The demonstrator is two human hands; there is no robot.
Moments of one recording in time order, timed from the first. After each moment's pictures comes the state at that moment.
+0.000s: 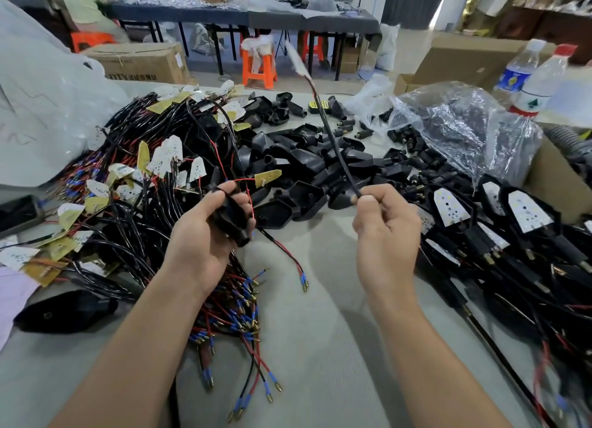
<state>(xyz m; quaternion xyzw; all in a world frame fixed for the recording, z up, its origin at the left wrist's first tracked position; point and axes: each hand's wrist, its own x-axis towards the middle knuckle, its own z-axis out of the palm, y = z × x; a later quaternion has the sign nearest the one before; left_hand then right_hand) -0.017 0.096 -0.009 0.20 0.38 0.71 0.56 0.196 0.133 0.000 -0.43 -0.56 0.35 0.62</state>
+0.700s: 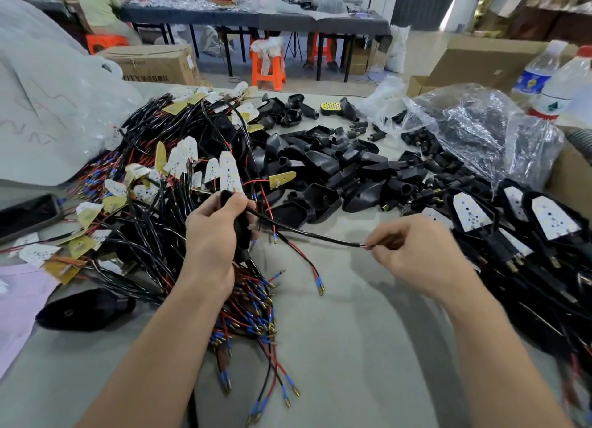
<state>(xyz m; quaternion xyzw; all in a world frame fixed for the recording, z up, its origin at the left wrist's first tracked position) -0.012 0.092 -0.006 0.25 0.55 0.71 0.37 0.247 0.151 0.009 -0.54 -0.78 0.20 0.25</state>
